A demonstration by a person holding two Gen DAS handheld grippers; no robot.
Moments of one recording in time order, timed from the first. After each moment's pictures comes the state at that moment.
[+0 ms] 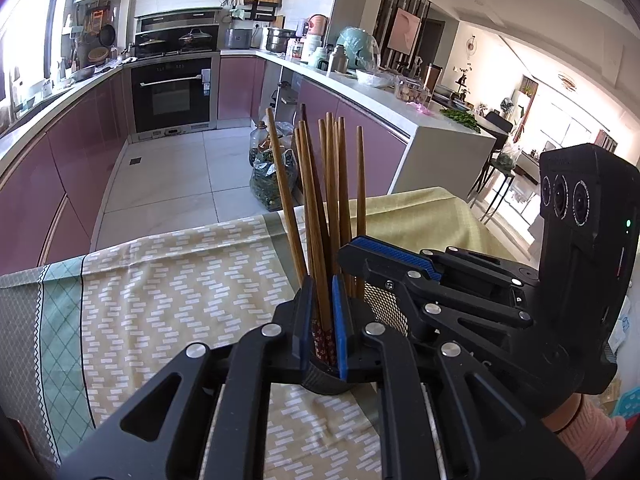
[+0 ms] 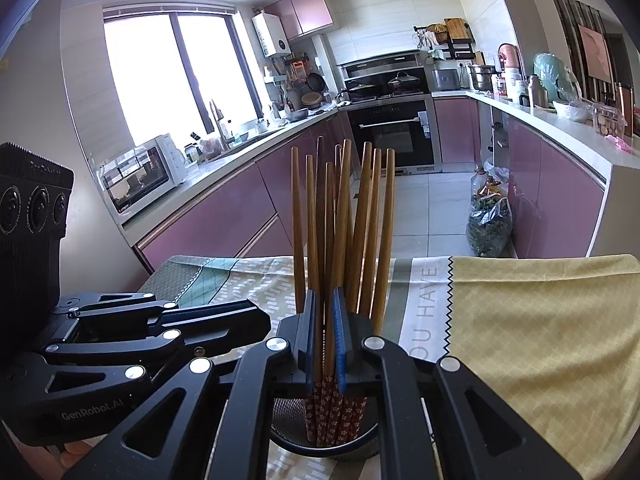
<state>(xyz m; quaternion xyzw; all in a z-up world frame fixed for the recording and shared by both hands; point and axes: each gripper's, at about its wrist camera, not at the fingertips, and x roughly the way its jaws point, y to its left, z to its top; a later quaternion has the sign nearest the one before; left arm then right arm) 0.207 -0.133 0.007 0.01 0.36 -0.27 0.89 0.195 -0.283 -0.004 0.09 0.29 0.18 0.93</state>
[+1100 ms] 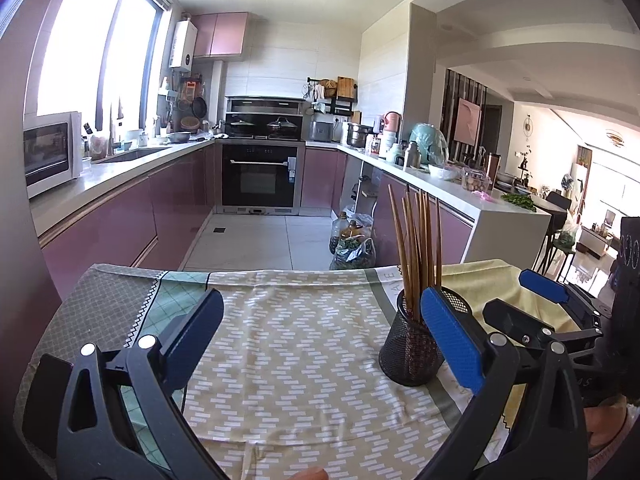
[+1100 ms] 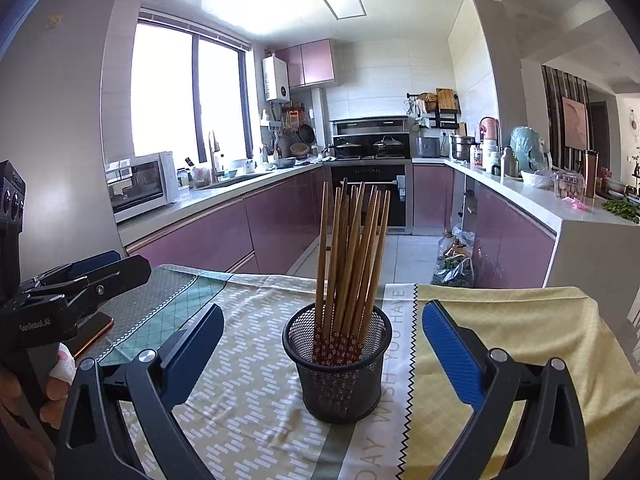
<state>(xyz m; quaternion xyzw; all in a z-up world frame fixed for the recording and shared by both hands) 0.089 -0.032 0.020 -0.03 0.19 -0.12 0.97 0.085 -0.266 -0.003 0.03 0.18 0.12 0.98</state>
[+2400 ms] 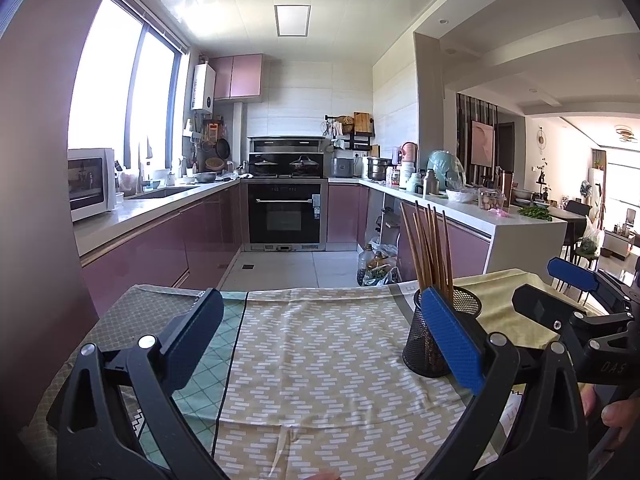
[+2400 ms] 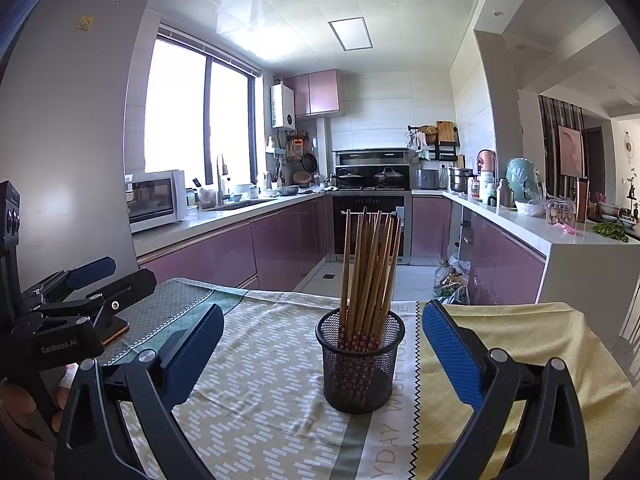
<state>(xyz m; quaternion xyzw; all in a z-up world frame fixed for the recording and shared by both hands) 0.021 -0.022 0.023 0.00 0.12 -0.08 0.99 0.036 -0.247 0.008 0.02 0.12 0.12 0.99</state>
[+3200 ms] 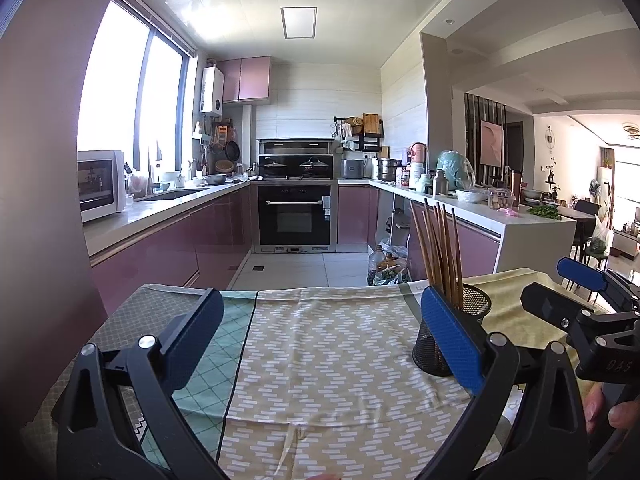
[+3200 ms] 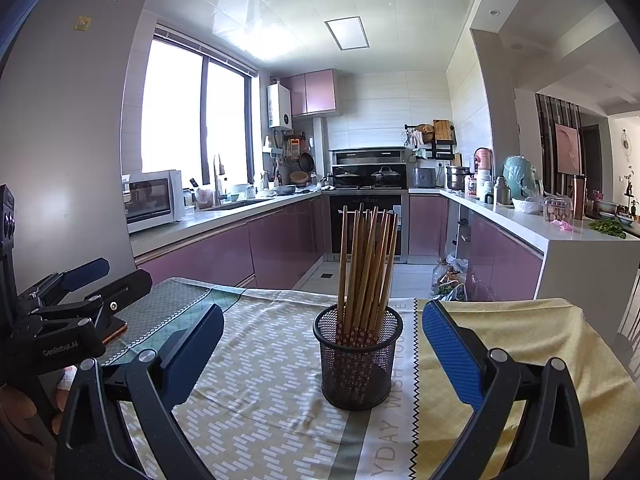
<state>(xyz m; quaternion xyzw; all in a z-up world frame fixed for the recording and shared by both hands) 0.017 -0.021 0.021 0.01 0.11 -0.06 0.99 0.033 -0.249 0.007 0.02 0.12 0.11 0.99</state>
